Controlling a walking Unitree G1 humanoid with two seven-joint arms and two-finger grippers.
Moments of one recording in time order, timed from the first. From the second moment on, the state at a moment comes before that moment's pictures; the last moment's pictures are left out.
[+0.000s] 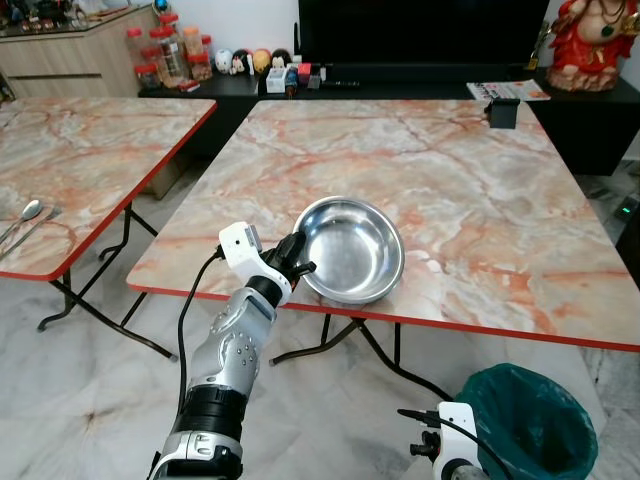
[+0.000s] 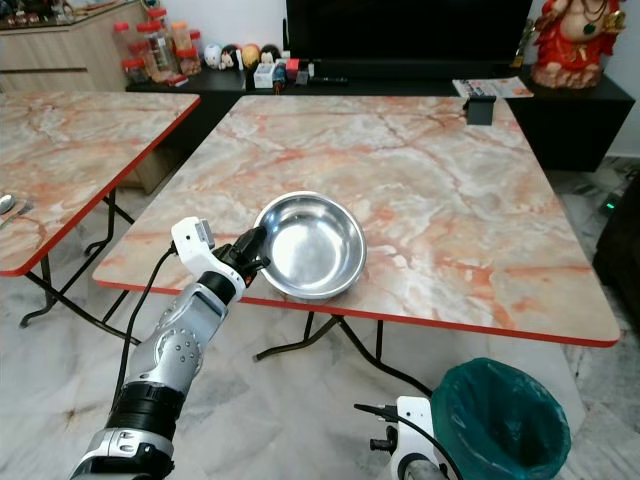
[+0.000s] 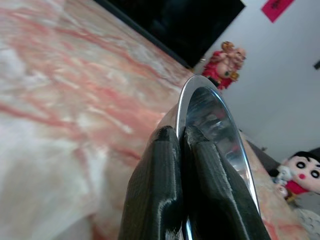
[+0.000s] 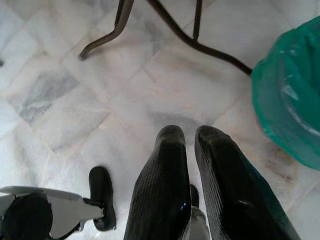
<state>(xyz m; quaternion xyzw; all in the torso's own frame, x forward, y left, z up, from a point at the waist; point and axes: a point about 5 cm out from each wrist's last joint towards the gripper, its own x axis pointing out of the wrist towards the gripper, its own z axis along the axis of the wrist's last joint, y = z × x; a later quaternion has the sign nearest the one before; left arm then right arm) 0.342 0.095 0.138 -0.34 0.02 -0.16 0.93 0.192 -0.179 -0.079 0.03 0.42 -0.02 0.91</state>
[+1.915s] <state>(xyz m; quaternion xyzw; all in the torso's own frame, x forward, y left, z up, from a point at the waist) 0.334 0.074 0.120 -0.43 0.16 -0.16 0.87 0.187 -0.175 -0.082 0.03 0.43 -0.02 0.90</state>
